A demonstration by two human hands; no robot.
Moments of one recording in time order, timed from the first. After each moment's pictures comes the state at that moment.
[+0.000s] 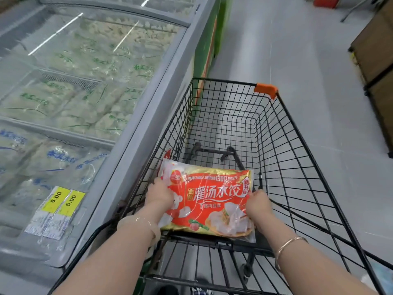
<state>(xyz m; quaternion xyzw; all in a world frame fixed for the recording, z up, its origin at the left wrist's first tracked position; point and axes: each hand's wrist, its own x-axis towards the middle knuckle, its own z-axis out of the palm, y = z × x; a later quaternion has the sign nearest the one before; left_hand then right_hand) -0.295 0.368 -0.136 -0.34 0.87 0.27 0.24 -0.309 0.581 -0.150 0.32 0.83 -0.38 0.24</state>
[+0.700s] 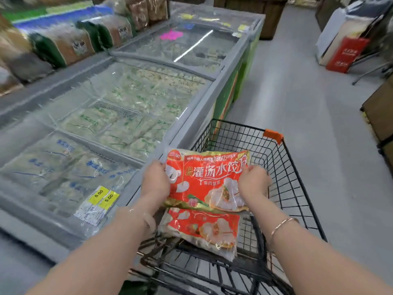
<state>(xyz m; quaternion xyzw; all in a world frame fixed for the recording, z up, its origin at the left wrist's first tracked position) -0.279 0.346 -0.007 -0.35 0.88 0.33 -0.05 -0.339 0.527 -0.004 0.17 0.90 -0.40 0.04</state>
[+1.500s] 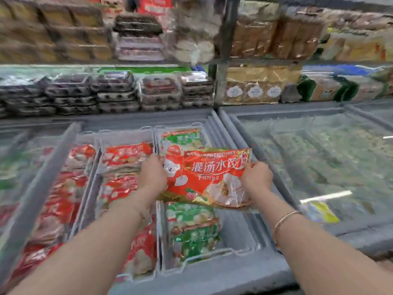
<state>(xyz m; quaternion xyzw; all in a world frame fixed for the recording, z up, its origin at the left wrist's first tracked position) 0.250 0.094 0.062 -0.70 0.62 0.25 -0.26 0.054 0.156 0.074 -0.33 0.86 -0.34 0.19</state>
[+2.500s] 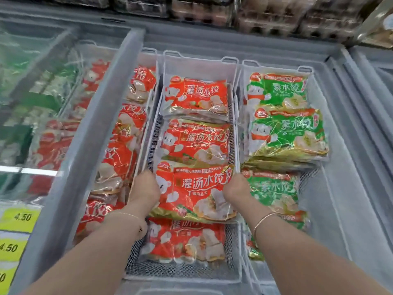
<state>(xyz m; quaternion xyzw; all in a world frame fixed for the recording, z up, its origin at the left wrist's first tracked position) 0.485 0.016 -0.171 -0.82 0.47 0.31 -0.03 0.302 0.014 -0.147 -0.42 0.83 -0.01 0.37</state>
